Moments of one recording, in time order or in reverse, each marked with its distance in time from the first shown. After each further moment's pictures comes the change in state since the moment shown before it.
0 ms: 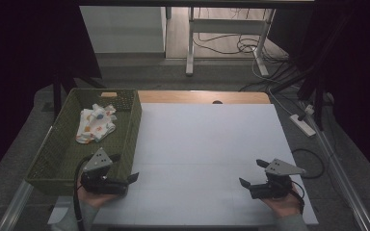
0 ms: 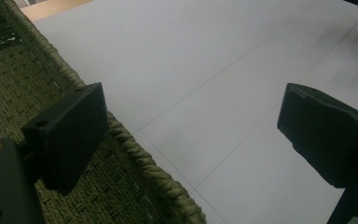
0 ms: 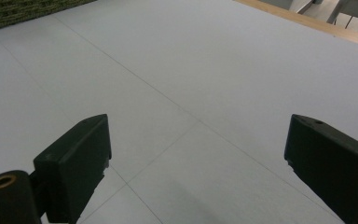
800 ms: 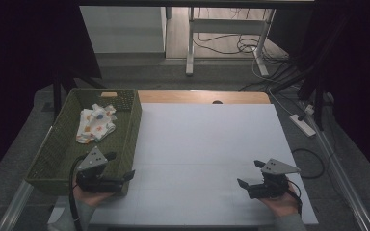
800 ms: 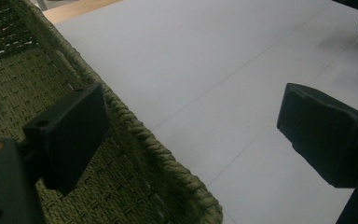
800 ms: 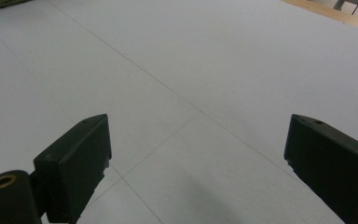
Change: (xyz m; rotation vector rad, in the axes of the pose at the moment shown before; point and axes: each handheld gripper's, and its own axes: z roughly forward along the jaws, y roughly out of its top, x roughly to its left) left arm 0.005 0.000 -0.007 -0.015 0.025 -0.005; right arm -0.001 -0.004 0.010 0.043 0.000 -0.007
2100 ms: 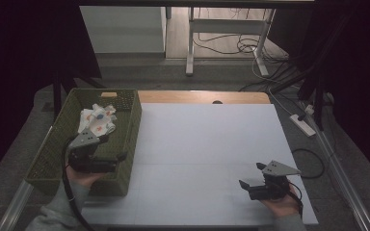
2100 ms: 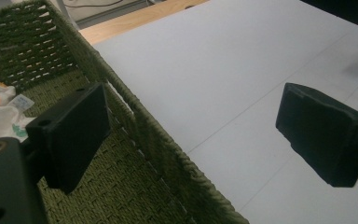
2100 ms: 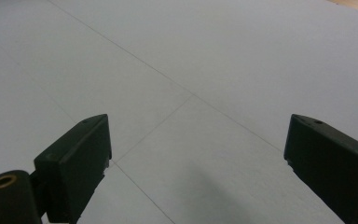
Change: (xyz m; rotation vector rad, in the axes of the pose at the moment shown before) left arm 0.031 0.038 -0.010 -0.009 0.049 -0.022; right arm -0.001 -0.009 -0.001 0.028 -0.027 0.030
